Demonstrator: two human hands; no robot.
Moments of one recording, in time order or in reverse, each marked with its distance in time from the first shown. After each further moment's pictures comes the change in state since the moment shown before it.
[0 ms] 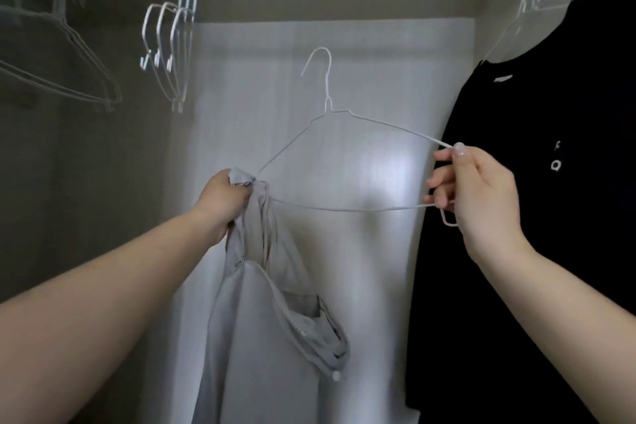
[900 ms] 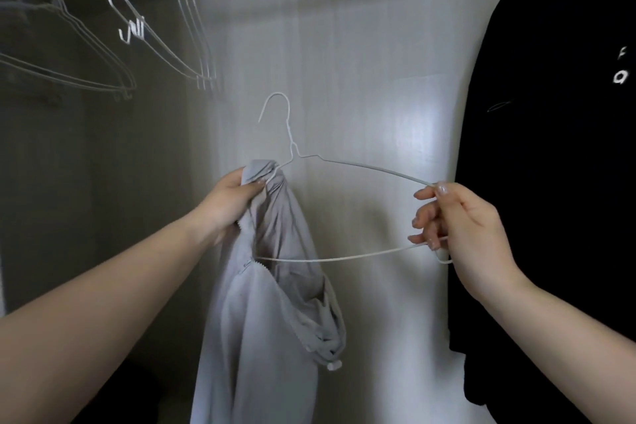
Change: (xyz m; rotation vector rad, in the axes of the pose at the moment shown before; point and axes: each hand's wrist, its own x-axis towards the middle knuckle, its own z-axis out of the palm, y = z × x) left_hand -0.012 -0.047 -0.038 -0.006 -0.154 -0.020; right_hand -0.084 0.061 0.020 0.101 -0.119 0.262
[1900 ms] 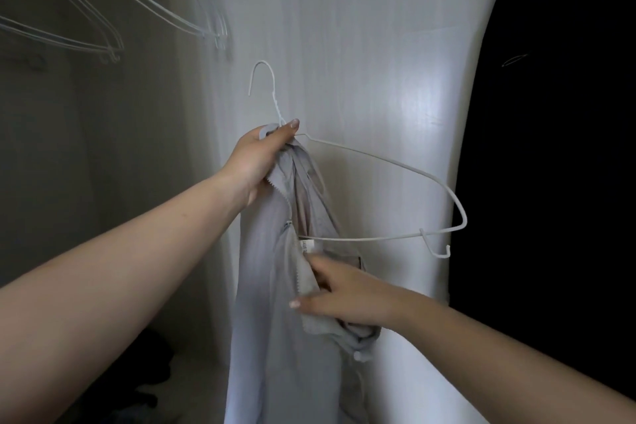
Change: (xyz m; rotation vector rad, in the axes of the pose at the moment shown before) left_hand -0.001 0.006 0.038 -0.131 -0.039 -0.029; right_hand -0.056 0.078 0.073 -0.330 -0.969 0.313
